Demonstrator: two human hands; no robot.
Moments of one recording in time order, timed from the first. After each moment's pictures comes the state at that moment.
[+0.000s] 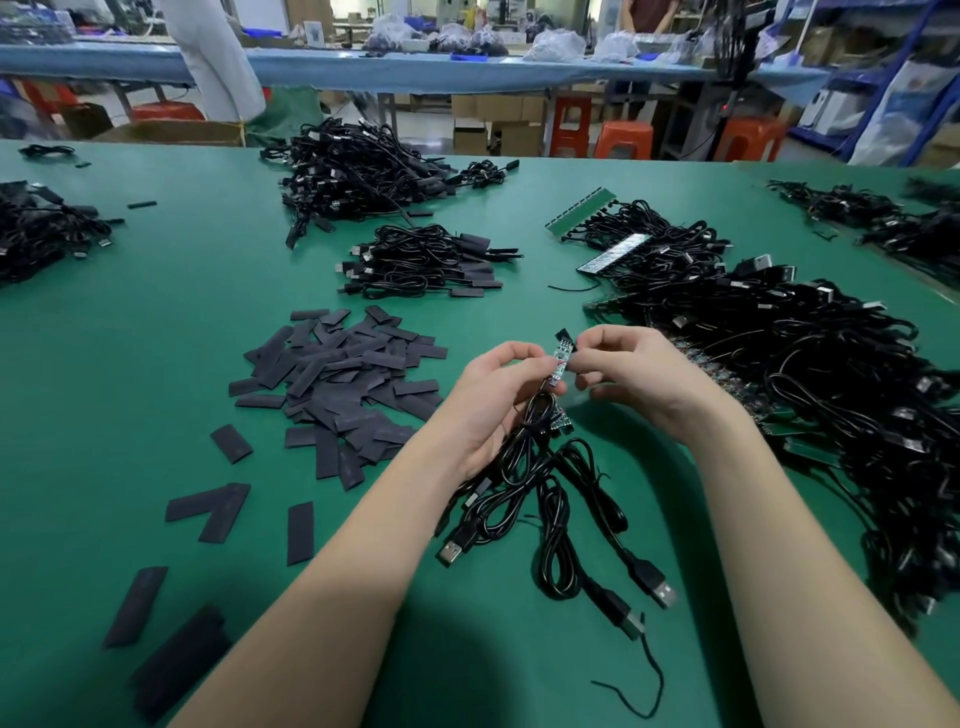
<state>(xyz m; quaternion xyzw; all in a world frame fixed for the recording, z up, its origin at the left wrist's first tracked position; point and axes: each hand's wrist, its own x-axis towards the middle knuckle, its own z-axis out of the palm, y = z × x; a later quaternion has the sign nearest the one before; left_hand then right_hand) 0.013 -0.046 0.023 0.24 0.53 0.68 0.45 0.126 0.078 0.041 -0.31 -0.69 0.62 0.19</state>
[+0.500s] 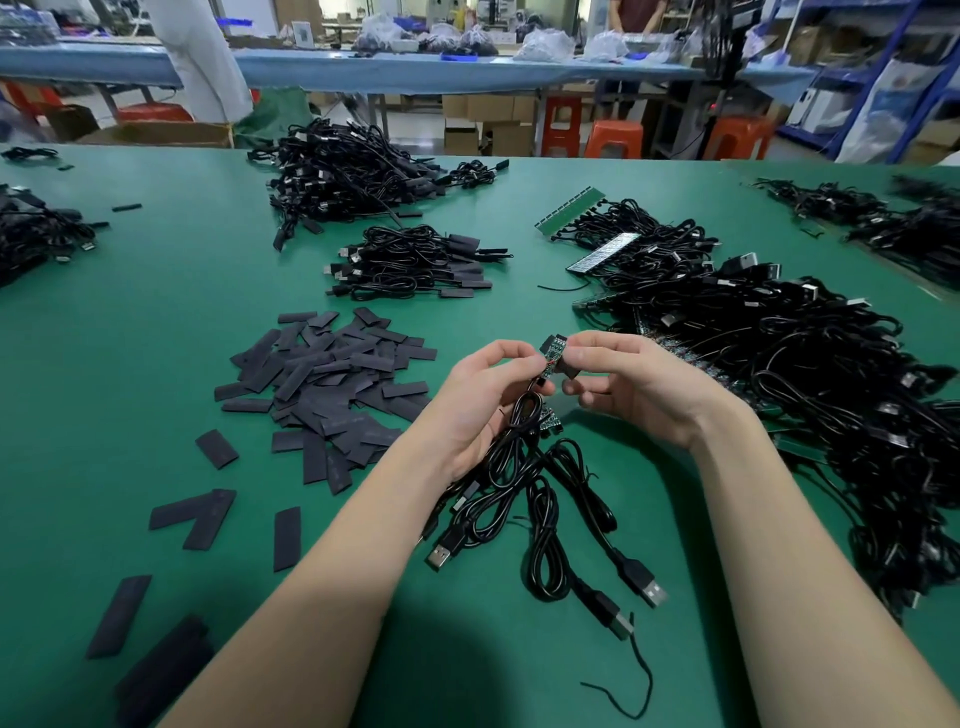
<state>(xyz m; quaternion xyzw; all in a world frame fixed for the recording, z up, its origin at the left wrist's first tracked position) 0.012 -0.046 0.021 0.25 0.52 0.68 0.46 0.141 0.086 0.039 -0.20 -0.60 0.77 0.13</state>
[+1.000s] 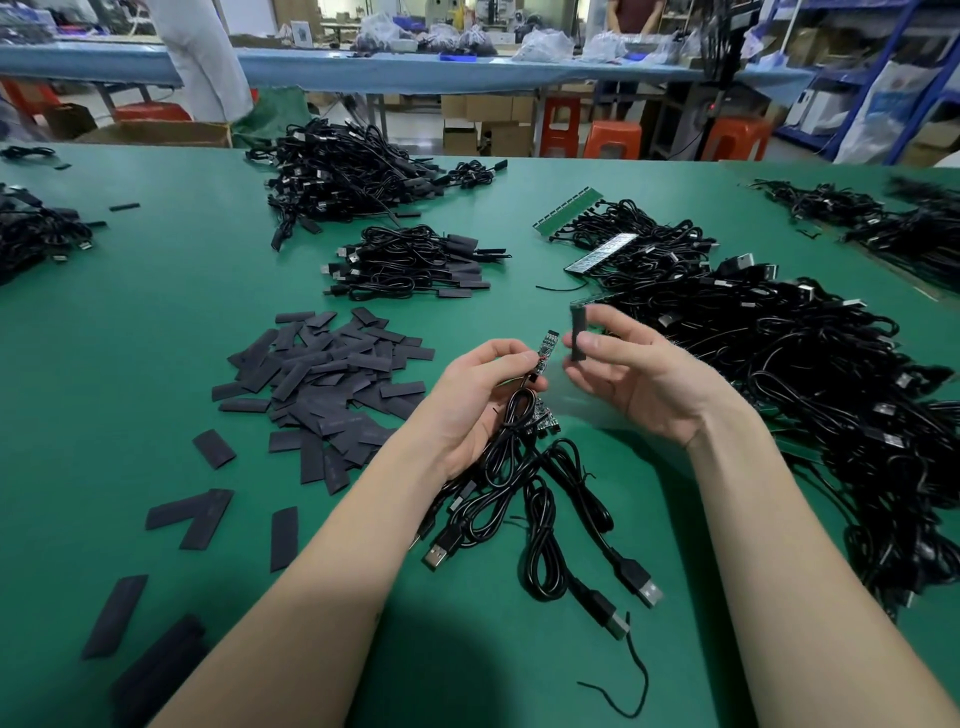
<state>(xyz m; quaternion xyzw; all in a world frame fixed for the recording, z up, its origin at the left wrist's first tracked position) 0.008 -0.046 0.019 0.24 0.49 0.70 0.47 0.142 0.086 0.044 -0.17 -0.51 0.82 0.19</state>
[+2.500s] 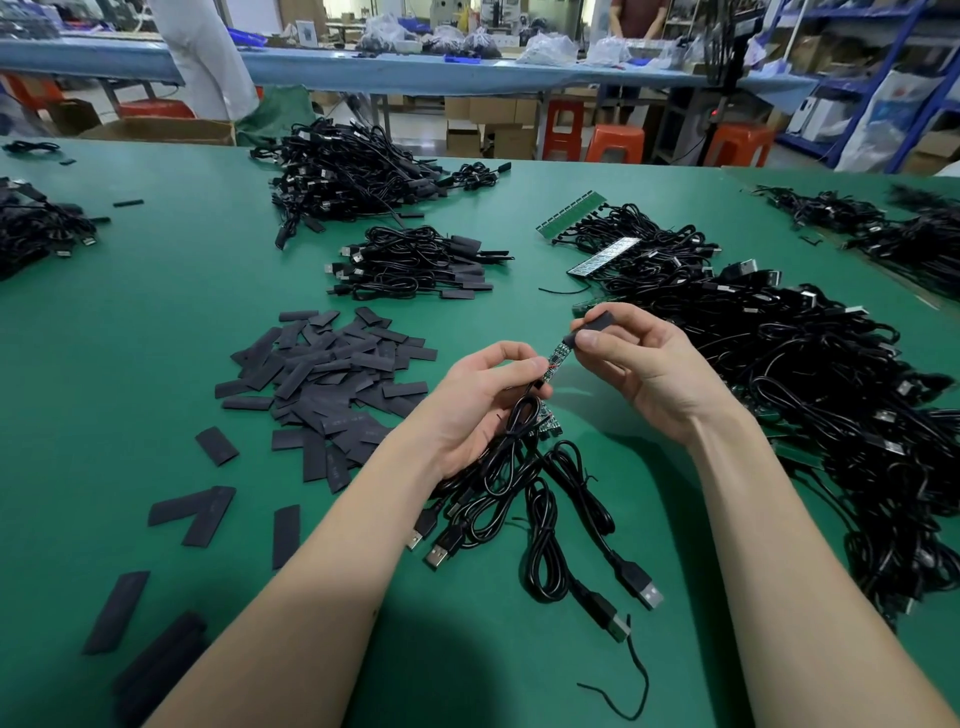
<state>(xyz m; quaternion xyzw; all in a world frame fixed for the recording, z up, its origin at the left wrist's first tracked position) 0.006 -0.052 0.024 0.28 0.49 0.66 0.50 0.141 0.083 0.046 -0.16 -0.57 0.75 0.30</state>
